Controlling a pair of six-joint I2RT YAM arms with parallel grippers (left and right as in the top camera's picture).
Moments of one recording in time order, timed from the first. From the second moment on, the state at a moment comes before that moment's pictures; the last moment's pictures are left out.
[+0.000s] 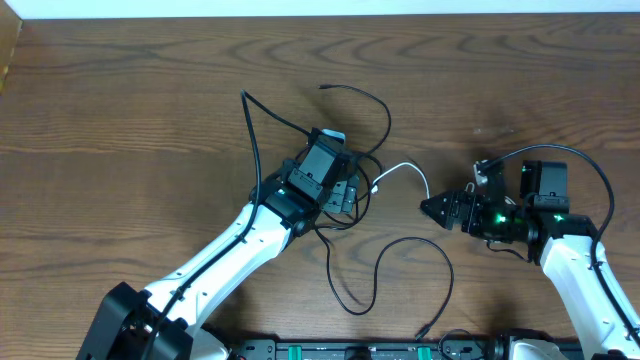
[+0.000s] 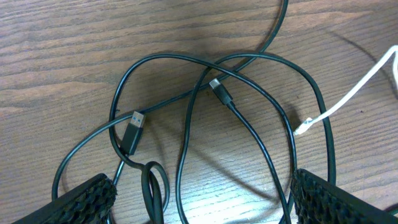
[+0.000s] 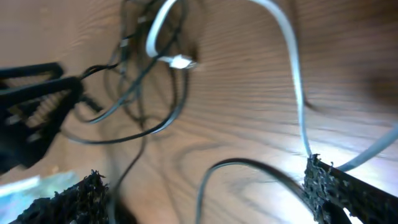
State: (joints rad) left arm -0.64 1.48 0.94 -0.45 -0.17 -0.33; right arm -0.07 1.25 0.62 -0.53 -0.80 0.25
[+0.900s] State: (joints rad) left arm -0.64 1.48 0.94 -0.45 -0.17 -0.33; right arm 0.09 1.25 0.58 -0.36 -0.31 0.40
